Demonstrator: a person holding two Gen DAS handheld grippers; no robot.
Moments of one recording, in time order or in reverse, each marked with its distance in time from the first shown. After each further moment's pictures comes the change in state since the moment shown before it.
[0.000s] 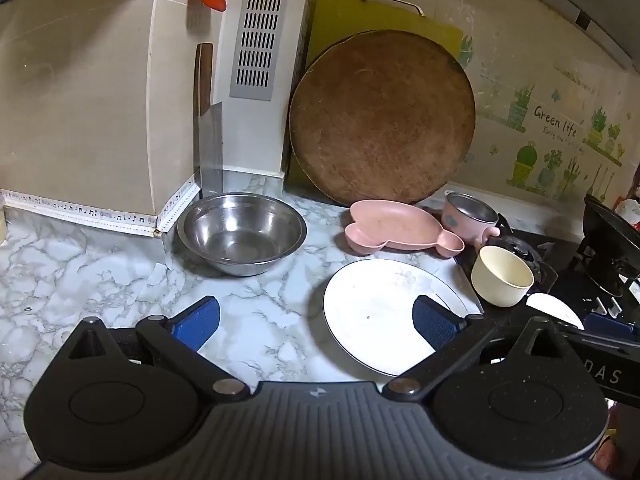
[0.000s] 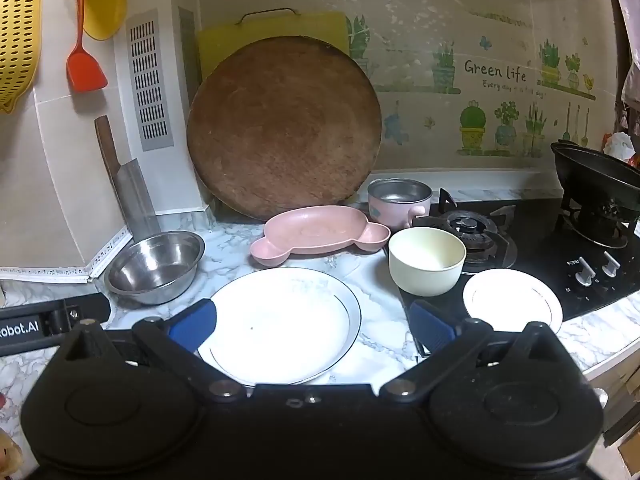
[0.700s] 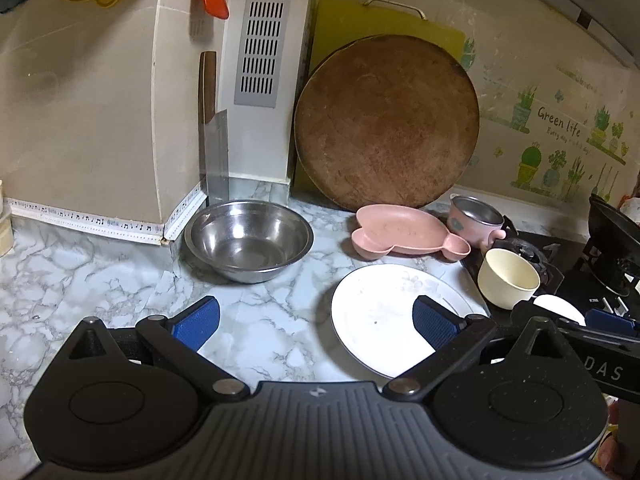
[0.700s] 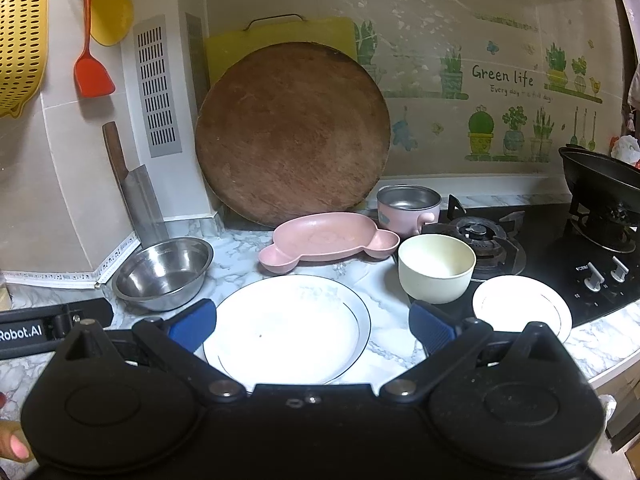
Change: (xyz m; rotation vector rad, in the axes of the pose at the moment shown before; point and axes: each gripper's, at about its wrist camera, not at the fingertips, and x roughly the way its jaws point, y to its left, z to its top) left arm -0.004 0.000 0.005 0.015 -0.015 0.015; right arm 0.002 0.002 0.003 0.001 -0.019 0.028
